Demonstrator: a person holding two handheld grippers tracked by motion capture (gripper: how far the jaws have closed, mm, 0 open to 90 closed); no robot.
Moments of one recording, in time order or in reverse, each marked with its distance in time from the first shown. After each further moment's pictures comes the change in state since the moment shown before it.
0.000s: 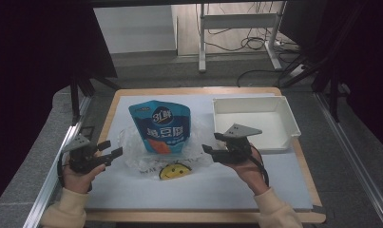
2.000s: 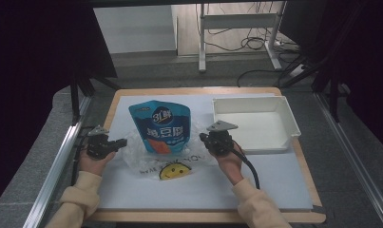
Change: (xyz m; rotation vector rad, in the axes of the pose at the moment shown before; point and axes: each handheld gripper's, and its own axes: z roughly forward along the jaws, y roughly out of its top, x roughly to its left) left arm 0.038 -0.016 0.075 0.214 0.056 -0.015; right arm -0.011 -0.019 0.072 0.097 -0.160 0.037
